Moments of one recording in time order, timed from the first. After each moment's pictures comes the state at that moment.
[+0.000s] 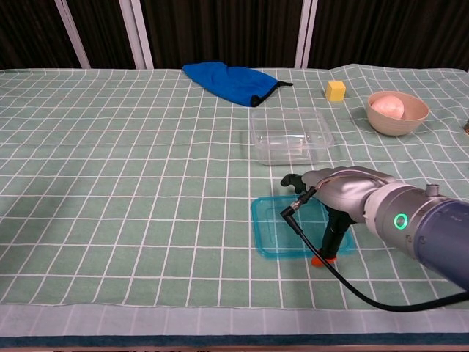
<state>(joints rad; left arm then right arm) -0.05 -0.96 0.07 -1.69 1.67 1.51 -0.02 0.80 -1.75 0.14 -1.80 -0.53 1.29 -0.93</state>
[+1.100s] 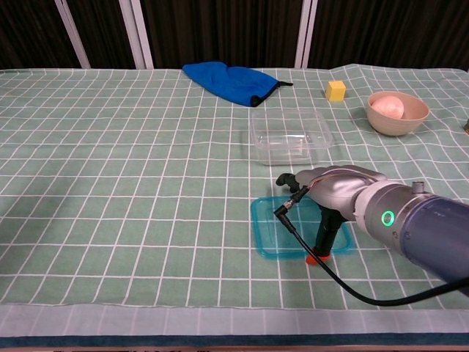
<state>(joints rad) -0.05 -0.96 0.06 -1.69 1.66 1.52 -0.02 0.82 -1.77 0.16 -1.77 -0.50 1.28 -0.95</state>
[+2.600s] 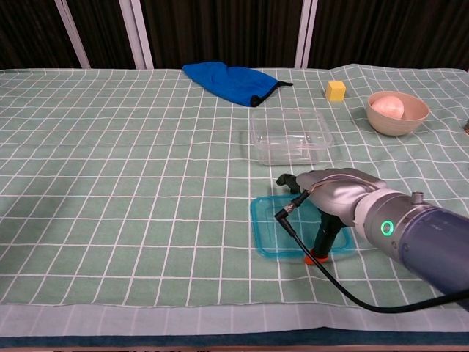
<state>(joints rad) -0.04 -0.96 0.06 -1.70 1.66 1.52 -0.02 0.81 -1.80 0.13 -1.74 -0.53 1.28 -0.93</state>
